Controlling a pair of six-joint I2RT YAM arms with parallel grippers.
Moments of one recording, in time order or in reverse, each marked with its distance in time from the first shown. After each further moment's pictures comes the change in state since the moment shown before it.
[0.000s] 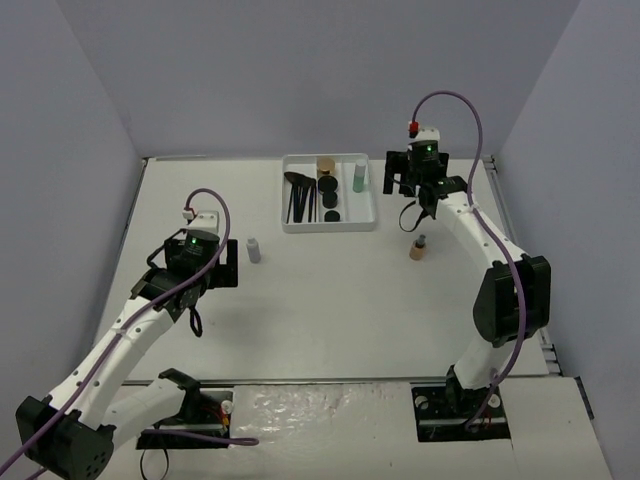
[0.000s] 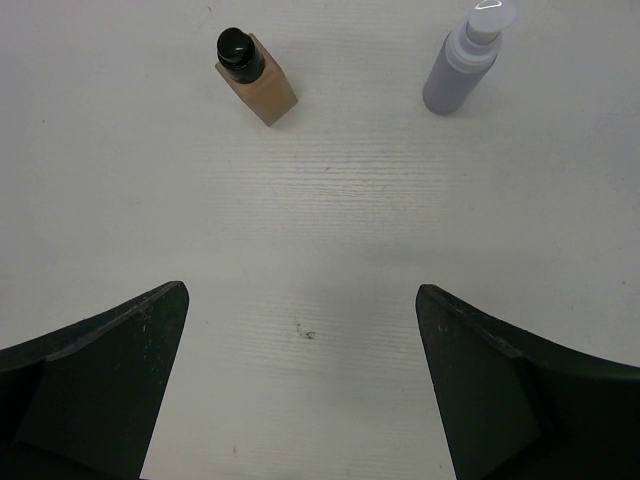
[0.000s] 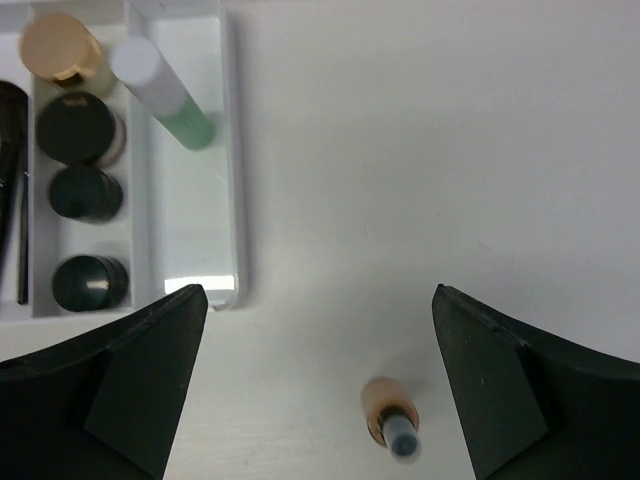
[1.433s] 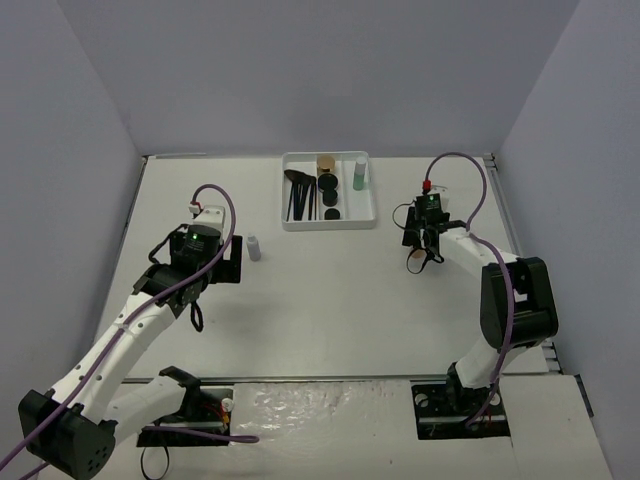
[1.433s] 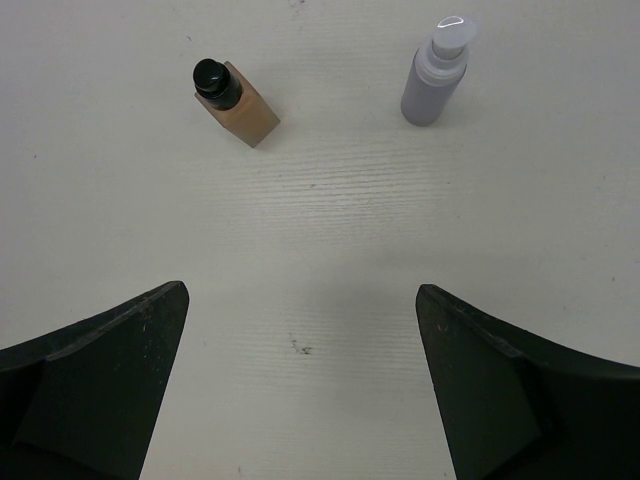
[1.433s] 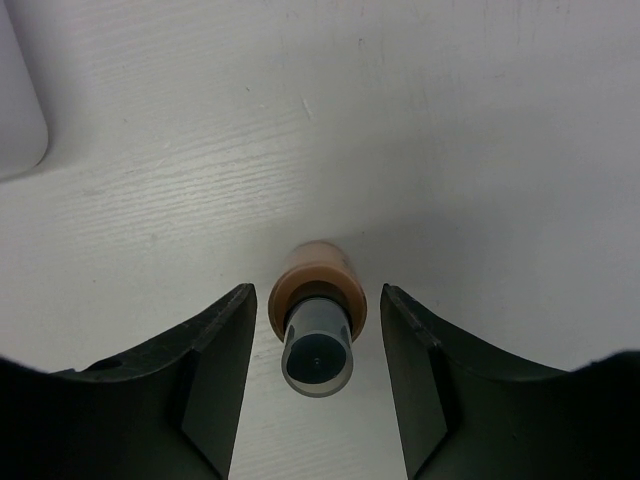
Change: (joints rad) left arm 0.002 0.017 0.003 0.051 0.035 0.068; right arm -0.071 -0.085 -0.511 0.140 0.032 0.140
